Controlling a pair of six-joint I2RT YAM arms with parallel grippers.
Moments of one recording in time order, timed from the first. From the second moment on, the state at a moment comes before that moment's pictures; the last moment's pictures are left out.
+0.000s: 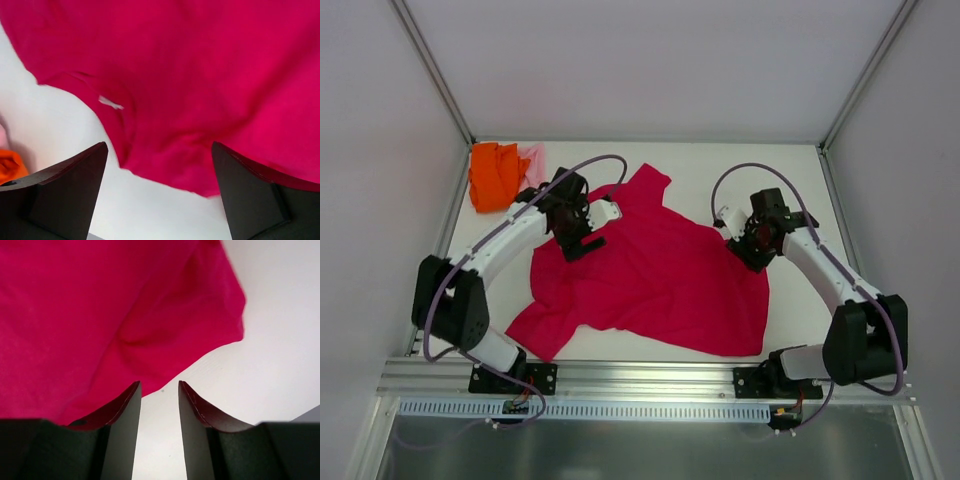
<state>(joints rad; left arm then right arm) -0.41 1.47 1.17 -0.86 0.13 0.74 0.24 1.33 0.99 -0.88 -0.09 -0.70</state>
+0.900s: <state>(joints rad) -0.42 2.20 1.86 -0.76 -0.13 0.62 0.23 1.76 1.35 -0.91 -0.07 -0.62</state>
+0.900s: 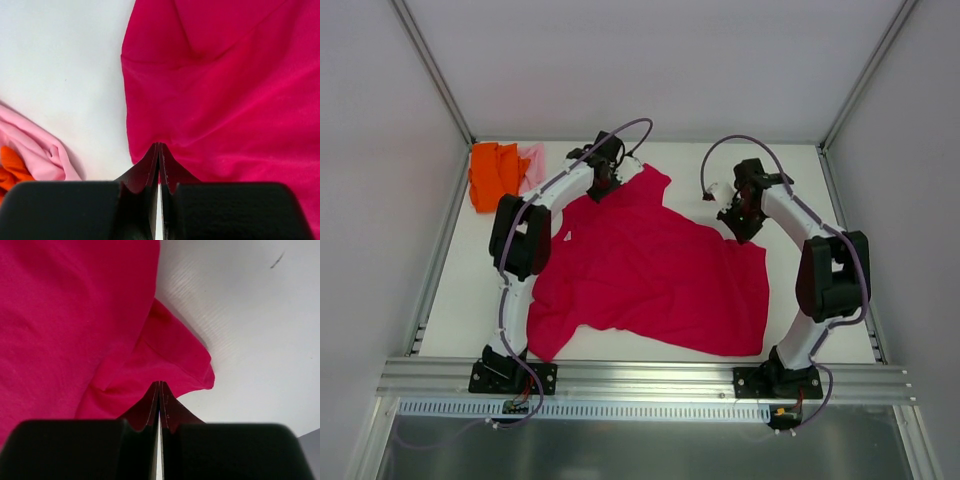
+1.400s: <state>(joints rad) -0.44 2.34 1.94 -0.79 -0.12 0.63 0.25 1.93 1.48 -1.06 -0.15 -0.63</state>
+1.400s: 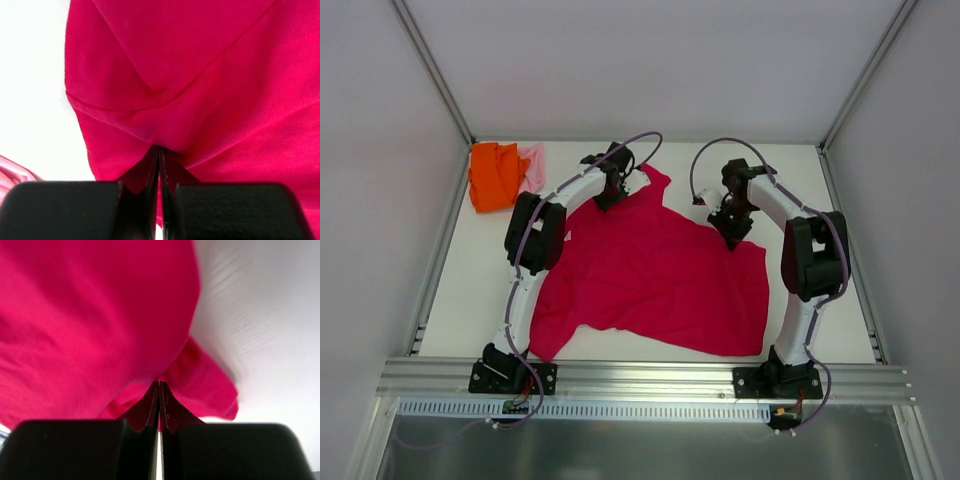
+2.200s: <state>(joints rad) -0.37 2.38 2.00 -0.84 -0.12 0.53 0.26 2.06 1.52 -0.99 -0.09 -0.59</state>
